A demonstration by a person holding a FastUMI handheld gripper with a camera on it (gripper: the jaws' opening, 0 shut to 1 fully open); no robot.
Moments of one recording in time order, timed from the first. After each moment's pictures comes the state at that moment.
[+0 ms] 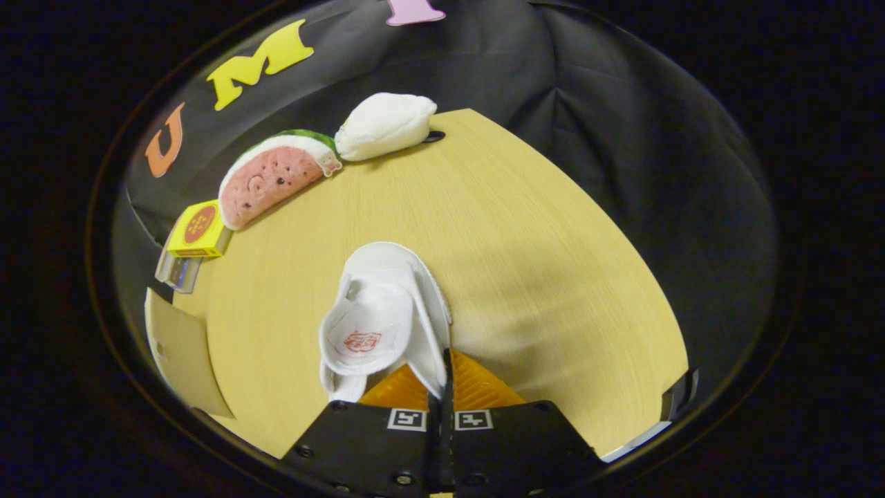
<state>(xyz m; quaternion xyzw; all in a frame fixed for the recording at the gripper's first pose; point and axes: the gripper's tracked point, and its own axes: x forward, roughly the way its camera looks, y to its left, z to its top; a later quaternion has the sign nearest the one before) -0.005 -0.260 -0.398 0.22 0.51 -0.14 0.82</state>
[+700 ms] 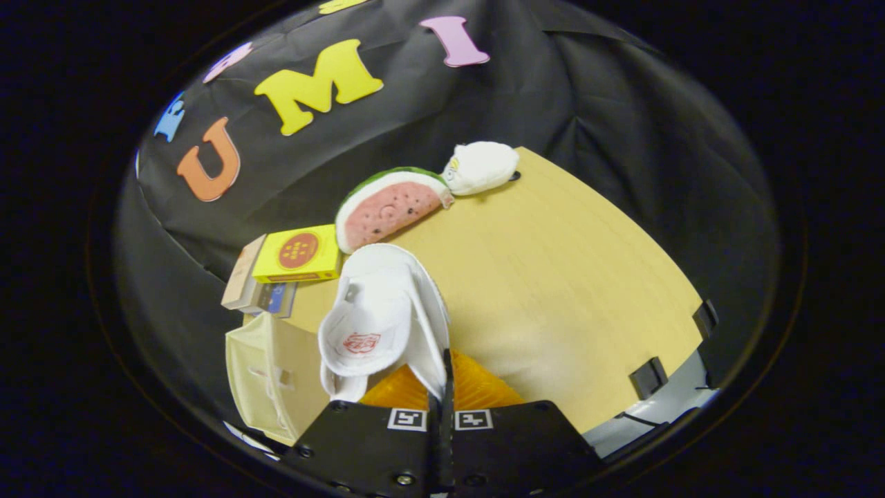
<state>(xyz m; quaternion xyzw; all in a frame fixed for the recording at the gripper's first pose) -0.004 -0.039 -0.212 0.27 0.43 -0.12 0.85</state>
